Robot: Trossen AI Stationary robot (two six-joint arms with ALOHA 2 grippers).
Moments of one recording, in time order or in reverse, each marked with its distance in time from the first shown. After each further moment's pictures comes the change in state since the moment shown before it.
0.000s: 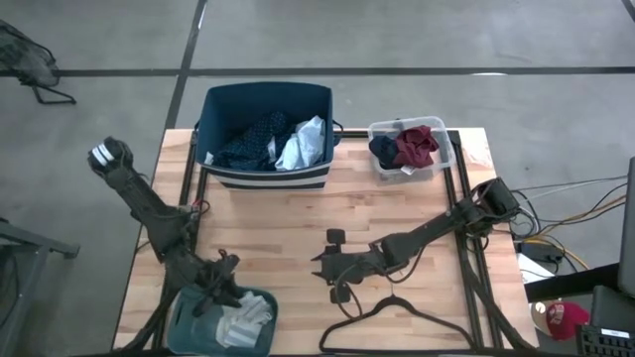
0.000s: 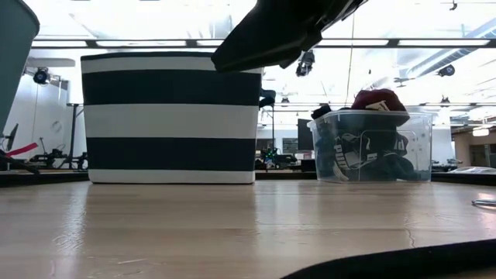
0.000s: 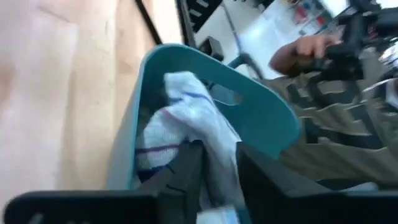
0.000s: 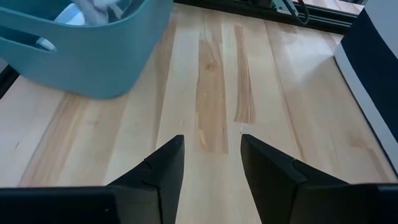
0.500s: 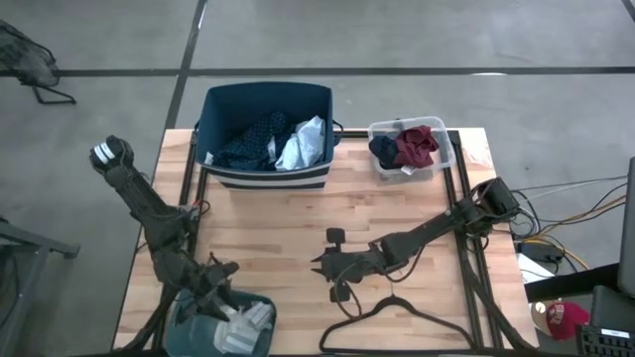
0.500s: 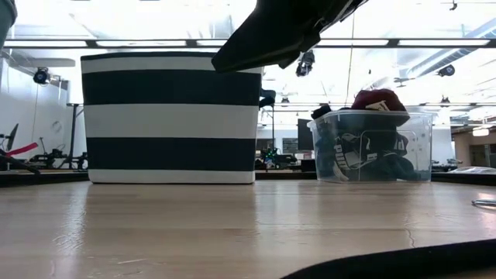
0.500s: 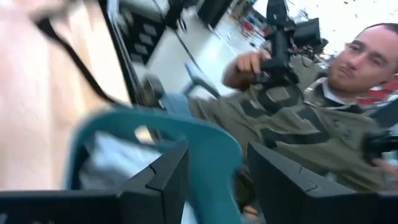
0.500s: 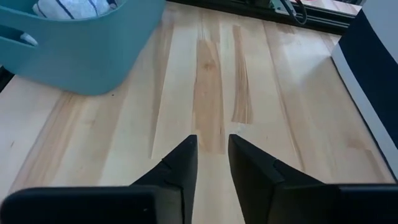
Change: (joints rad) left arm -0.038 -0.022 0.021 0.175 0.043 0.174; right arm -0.005 0.000 -0.001 0.001 0.000 -0.009
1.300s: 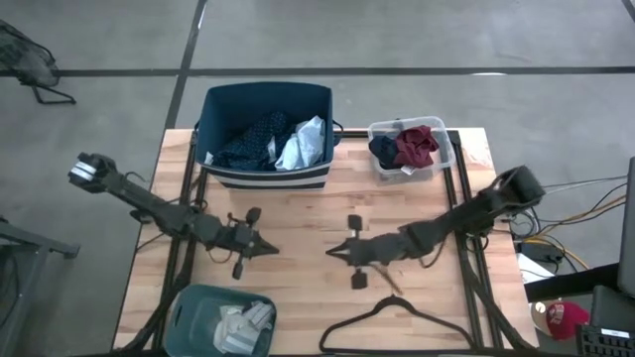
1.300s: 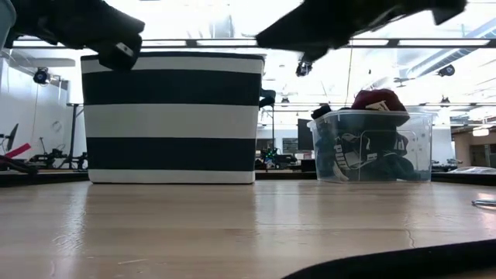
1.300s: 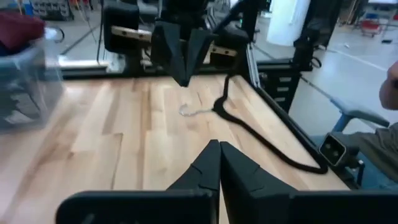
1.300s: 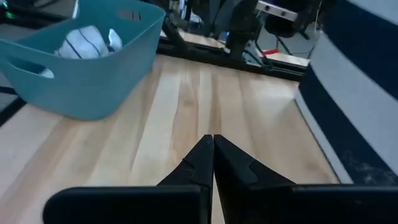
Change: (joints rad) left arm 0.545 -0.003 -0.051 0.083 0.031 0.594; right arm -0.024 -0.231 -0.365 0.404 -0.002 -0.132
